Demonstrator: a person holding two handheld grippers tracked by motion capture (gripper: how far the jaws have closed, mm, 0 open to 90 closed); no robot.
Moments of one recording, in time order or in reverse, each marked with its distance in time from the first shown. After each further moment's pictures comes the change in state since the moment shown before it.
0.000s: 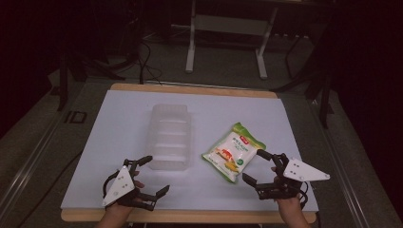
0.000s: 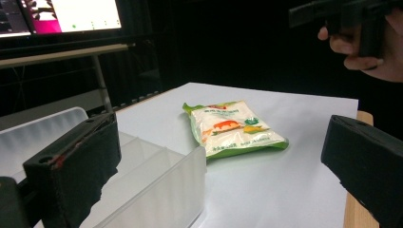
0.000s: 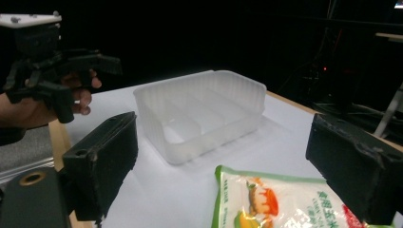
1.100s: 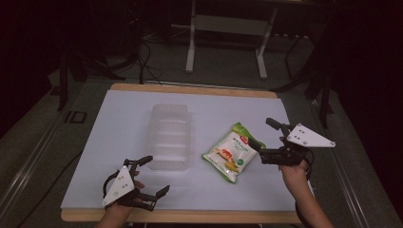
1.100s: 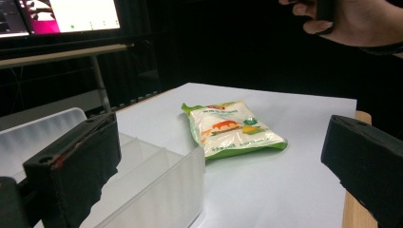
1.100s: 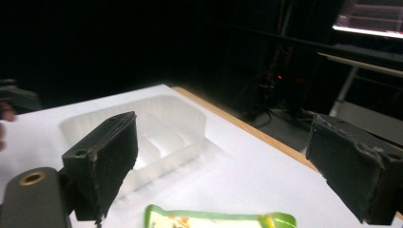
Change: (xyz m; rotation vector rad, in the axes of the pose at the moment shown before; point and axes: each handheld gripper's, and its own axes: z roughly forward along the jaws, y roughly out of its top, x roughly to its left) left arm 0.000 0.000 0.000 -0.003 -0.006 -0.003; right arm -0.050 0.053 0.021 0.004 -0.159 -0.049
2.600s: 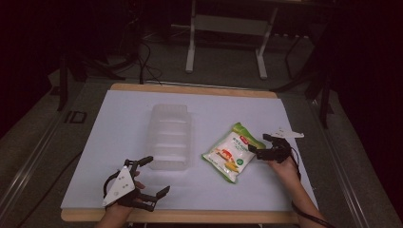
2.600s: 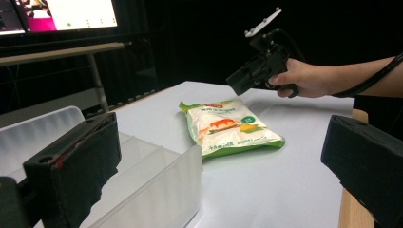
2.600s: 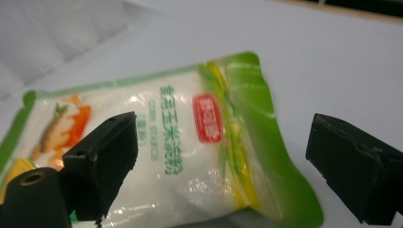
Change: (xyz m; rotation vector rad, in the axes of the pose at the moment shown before) left arm -0.001 -0.001 0.001 0.008 -0.010 -0.003; right arm -0.076 -0.133 0.054 0.377 -0.068 0.228
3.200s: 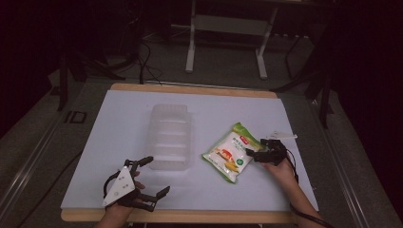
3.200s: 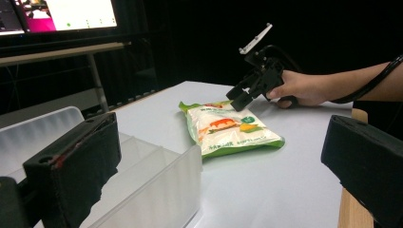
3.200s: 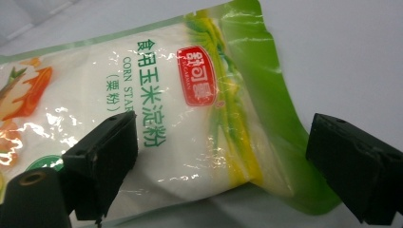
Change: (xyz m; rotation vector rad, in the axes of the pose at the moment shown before) left arm 0.000 0.000 0.000 0.000 -0.001 0.003; right arm -0.007 -0.018 0.020 0.093 0.001 0.039
